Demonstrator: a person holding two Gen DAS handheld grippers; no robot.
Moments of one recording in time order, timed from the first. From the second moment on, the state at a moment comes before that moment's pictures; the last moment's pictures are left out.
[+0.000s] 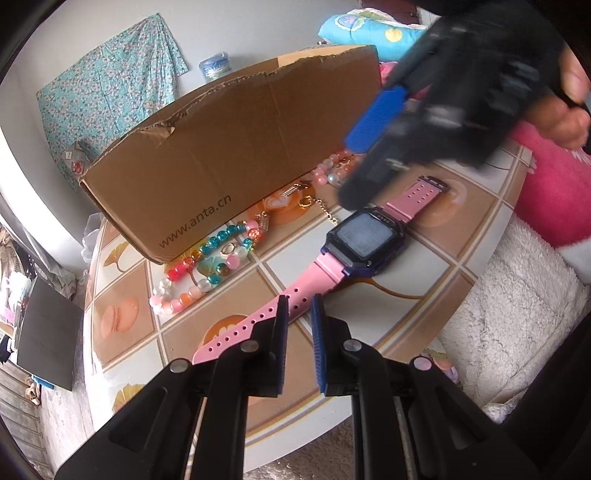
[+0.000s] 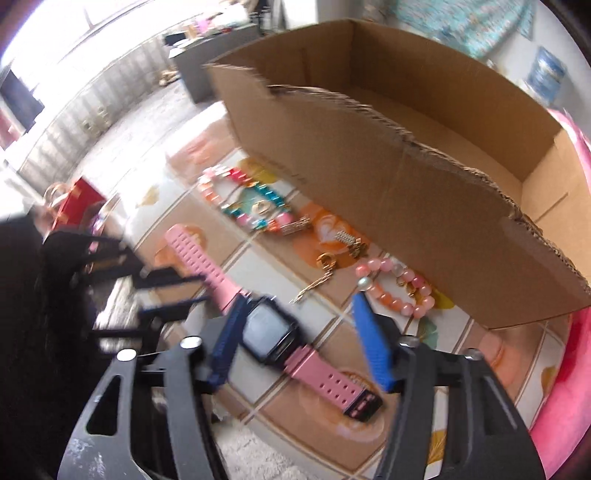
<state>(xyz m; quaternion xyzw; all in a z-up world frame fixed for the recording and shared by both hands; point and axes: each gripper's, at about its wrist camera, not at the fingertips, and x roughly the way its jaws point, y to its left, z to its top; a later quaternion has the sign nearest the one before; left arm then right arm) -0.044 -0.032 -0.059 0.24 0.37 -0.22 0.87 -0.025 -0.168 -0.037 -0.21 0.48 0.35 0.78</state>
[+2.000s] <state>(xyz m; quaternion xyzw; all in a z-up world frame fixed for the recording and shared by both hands) 0.029 0.014 -0.004 0.00 0.49 -0.28 0.82 0.023 -0.257 -0.025 -0.06 0.49 0.36 0.80</state>
